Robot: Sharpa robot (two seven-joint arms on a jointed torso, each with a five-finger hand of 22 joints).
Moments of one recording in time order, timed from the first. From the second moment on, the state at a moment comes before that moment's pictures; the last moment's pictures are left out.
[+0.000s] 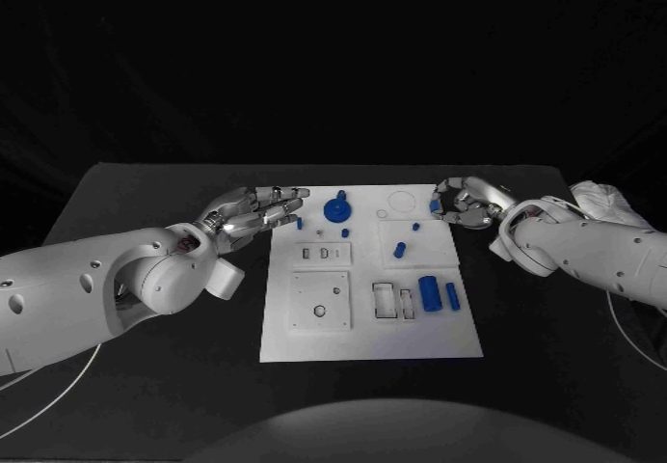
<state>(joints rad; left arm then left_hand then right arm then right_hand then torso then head) 1.26 -0.87 -0.23 1.60 -0.13 -0.10 0.33 1.57 0.22 -0.21 0.29 0.50 0.54 0.16 0.17 0.06 0.10 0.17 0.15 0.03 0.06 0.17 0.11 0.02 0.13 0.10 0.30 0.07 0.07 1.12 -0.84 -0.19 1.06 -1.02 -0.43 0.35 1.44 -0.01 0.24 0.16 0.37 0.59 0.10 0.61 0.72 1.46 0.03 1.57 1.31 1.47 -0.02 1.57 1.31 0.01 1.47 0.09 1.54 1.31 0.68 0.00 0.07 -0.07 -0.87</state>
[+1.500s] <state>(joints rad) 1.26 -0.86 -0.23 1.59 -0.13 -0.10 0.31 1.57 0.22 -0.21 0.29 0.50 0.54 0.16 0.18 0.06 0.10 0.17 0.15 0.03 0.06 0.17 0.11 0.02 0.13 0.10 0.30 0.07 0.07 1.24 -0.78 -0.19 1.45 -1.06 -0.26 0.14 1.38 -0.02 0.22 0.19 0.38 0.62 0.10 0.60 0.68 1.46 0.03 1.57 1.31 1.47 -0.02 1.57 1.31 0.01 1.47 0.09 1.50 1.31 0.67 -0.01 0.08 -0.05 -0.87</state>
